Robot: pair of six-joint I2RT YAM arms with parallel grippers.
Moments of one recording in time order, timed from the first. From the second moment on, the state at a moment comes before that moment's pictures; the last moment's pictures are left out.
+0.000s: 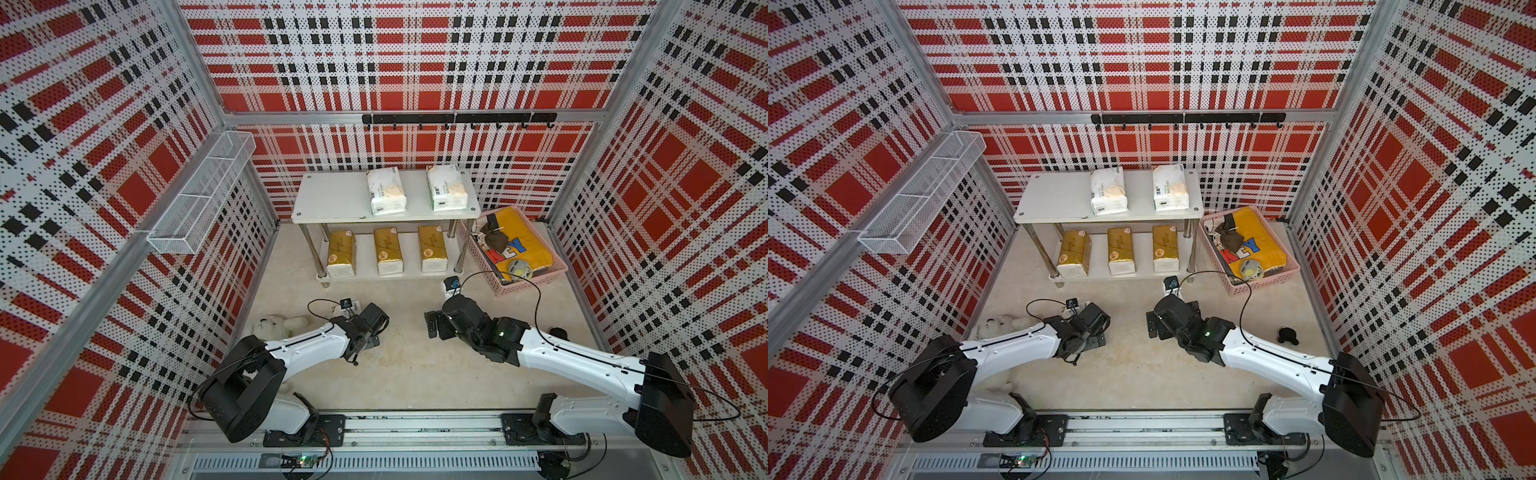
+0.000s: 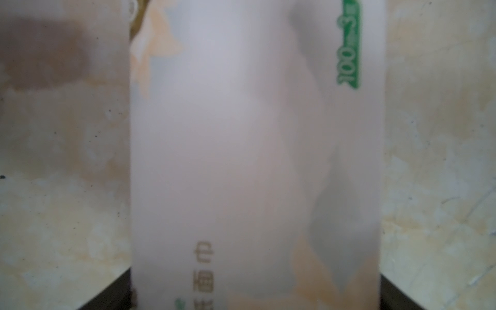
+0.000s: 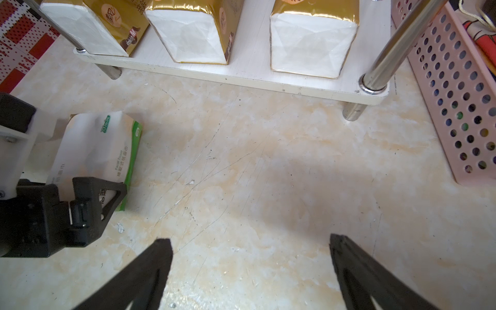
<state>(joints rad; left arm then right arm) -0.68 1.41 0.64 -0.55 -0.43 -0.94 0.96 1.25 0.84 -0.35 0.40 0.52</state>
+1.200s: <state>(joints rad) -0.86 1.24 0.71 -0.71 -0.53 -0.99 0.96 1.25 0.84 -0.35 0.40 0.52</state>
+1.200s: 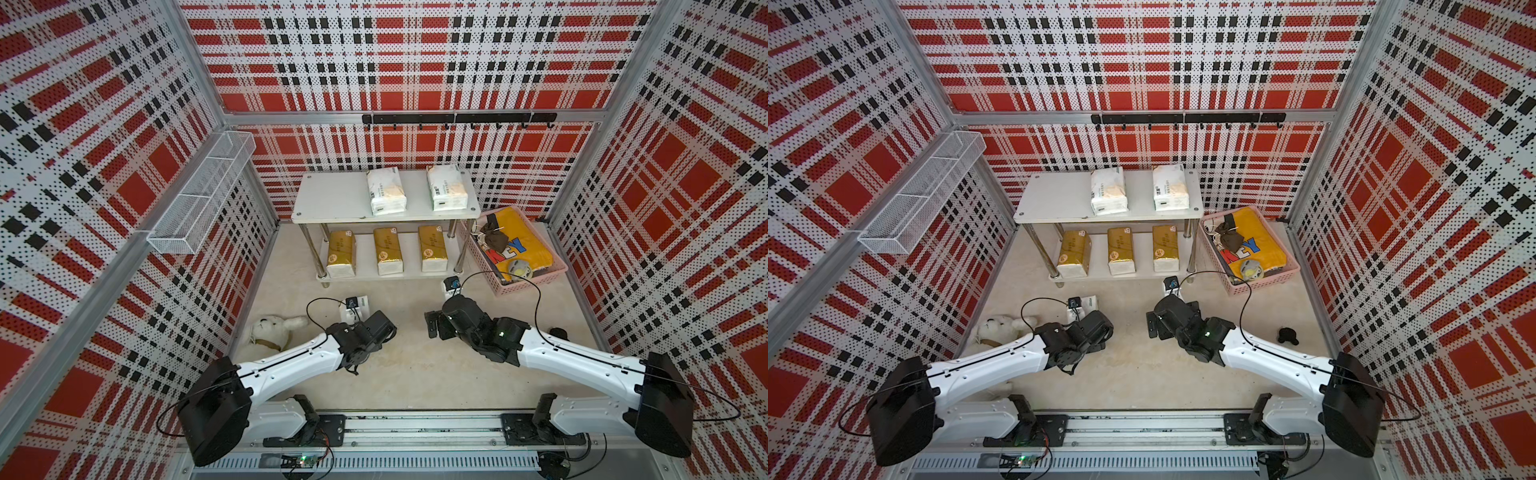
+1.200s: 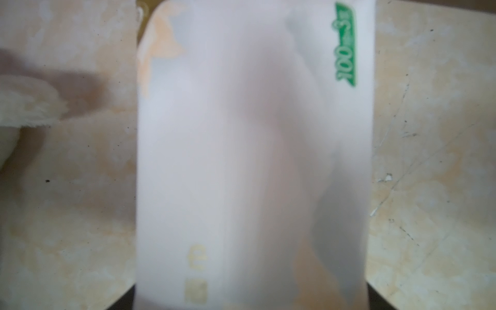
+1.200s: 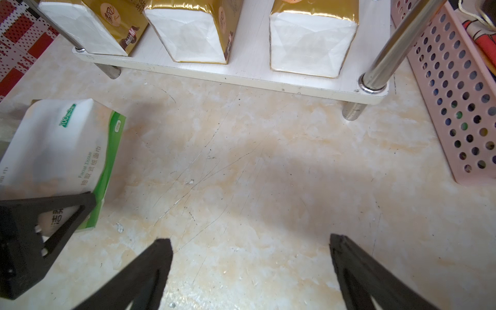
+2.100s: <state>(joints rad) -0.90 1.17 1.21 -1.13 -0.62 -0.84 0.96 1.25 0.87 -0.38 0.41 0.51</state>
